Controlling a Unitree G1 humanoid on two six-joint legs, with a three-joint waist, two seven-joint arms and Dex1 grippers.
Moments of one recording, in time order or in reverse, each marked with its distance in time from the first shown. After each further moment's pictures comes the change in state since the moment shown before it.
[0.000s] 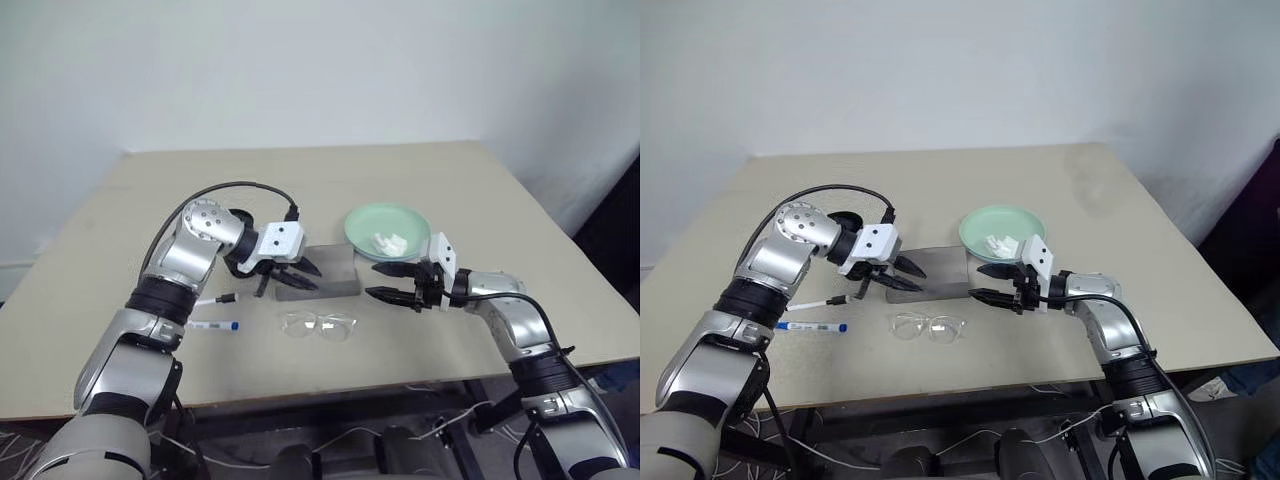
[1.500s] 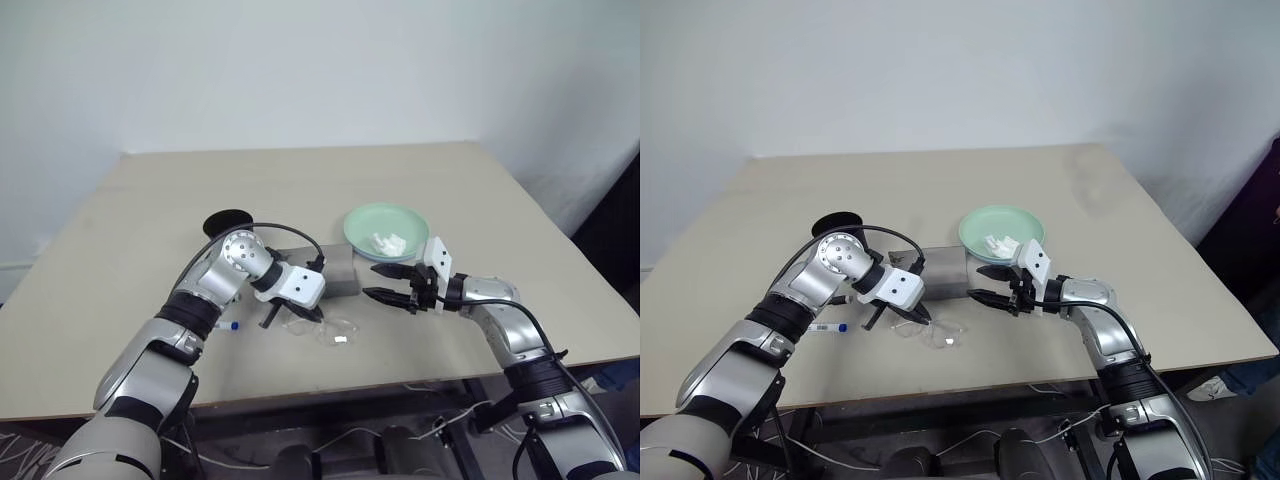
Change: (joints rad) left arm 0.038 -0.061 -0.137 0.058 0.123 -0.175 -0.014; right arm 0.022 0.012 0.019 0.008 -0.008 -0.026 -0.067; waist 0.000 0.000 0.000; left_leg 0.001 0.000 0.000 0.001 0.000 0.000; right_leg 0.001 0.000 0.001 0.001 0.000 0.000
